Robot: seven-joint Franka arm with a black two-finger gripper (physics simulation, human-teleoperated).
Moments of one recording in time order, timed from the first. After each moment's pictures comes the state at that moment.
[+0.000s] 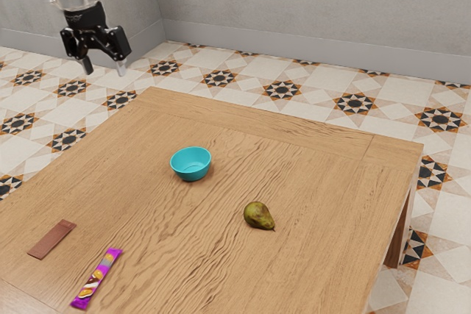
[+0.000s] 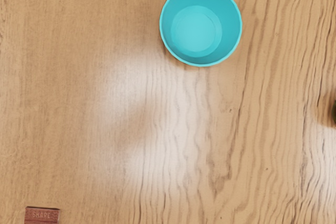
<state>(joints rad) -0.02 0.10 0.23 -1.45 -0.08 1.55 0.07</state>
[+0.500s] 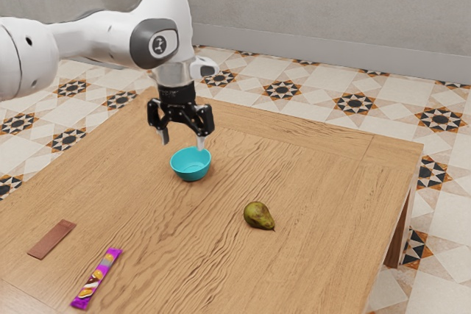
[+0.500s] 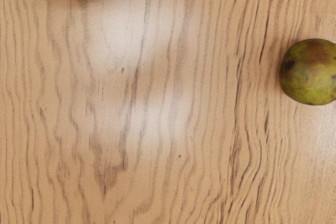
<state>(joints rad) -0.29 0.22 0.22 -1.67 -0.09 1.73 -0.17</state>
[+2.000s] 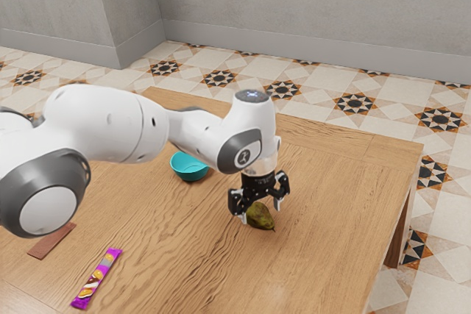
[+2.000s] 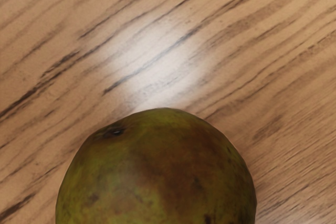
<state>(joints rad) -0.50 0.59 0.20 -1.68 -0.13 2.23 -1.20</state>
